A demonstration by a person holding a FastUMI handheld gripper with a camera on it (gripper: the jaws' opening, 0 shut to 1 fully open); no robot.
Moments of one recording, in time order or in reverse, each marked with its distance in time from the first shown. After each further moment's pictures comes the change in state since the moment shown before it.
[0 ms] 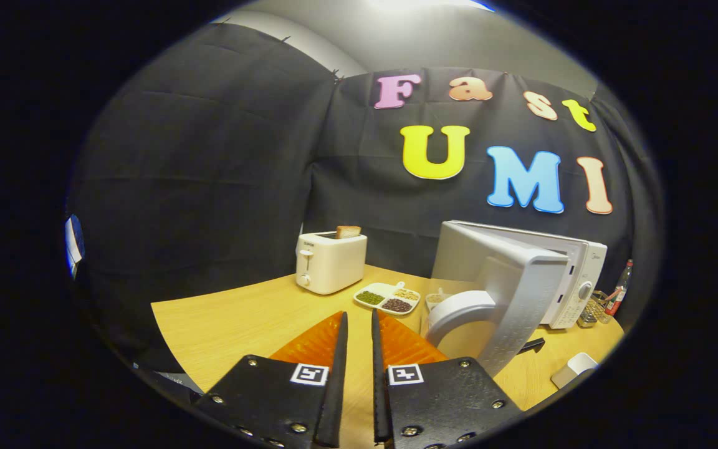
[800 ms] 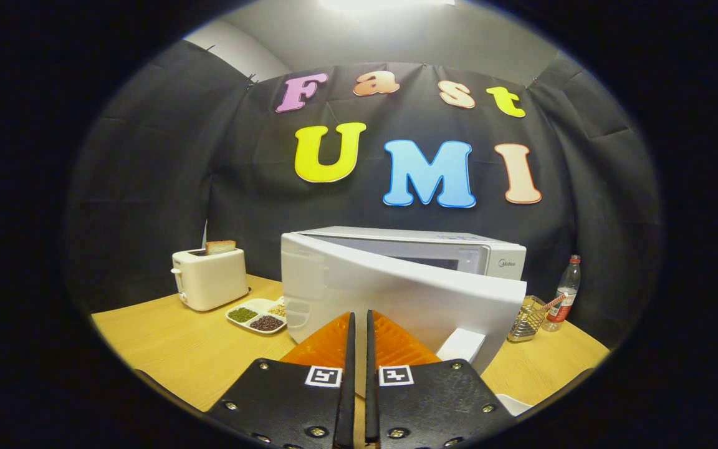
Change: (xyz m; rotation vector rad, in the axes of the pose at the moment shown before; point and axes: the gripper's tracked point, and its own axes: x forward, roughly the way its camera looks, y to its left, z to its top) arm 0.028 -0.225 0.010 0.055 -0.015 -0.338
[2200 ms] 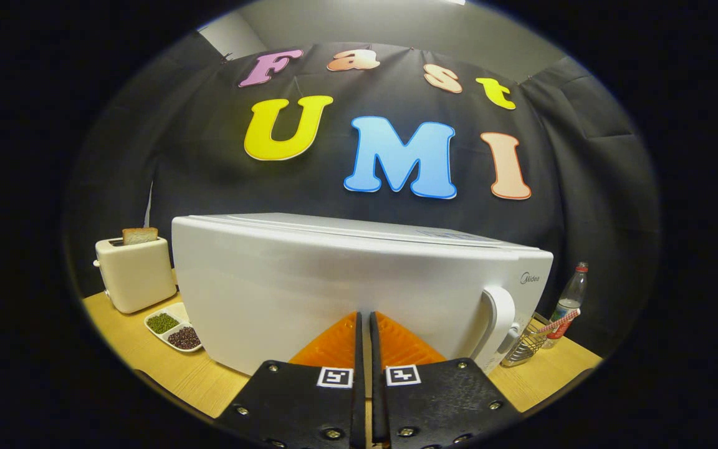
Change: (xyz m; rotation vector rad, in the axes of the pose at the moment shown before) arm 0.130 -0.047 -0.011 -0.029 0.040 -0.152
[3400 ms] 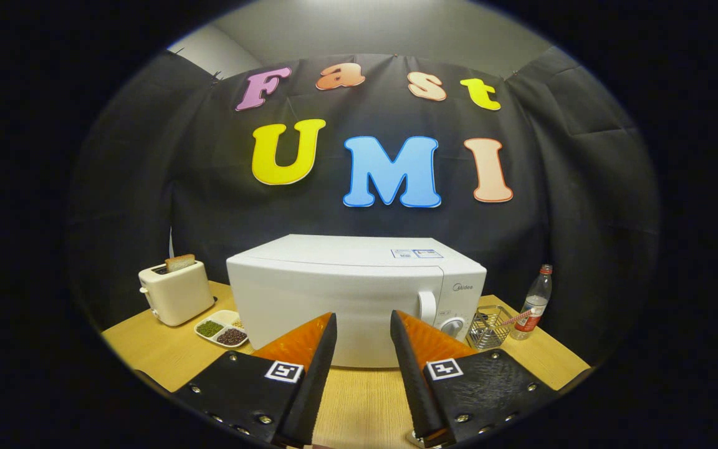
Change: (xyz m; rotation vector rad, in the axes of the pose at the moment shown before) arm -0.135 -0.029 0.059 0.065 0.027 0.054
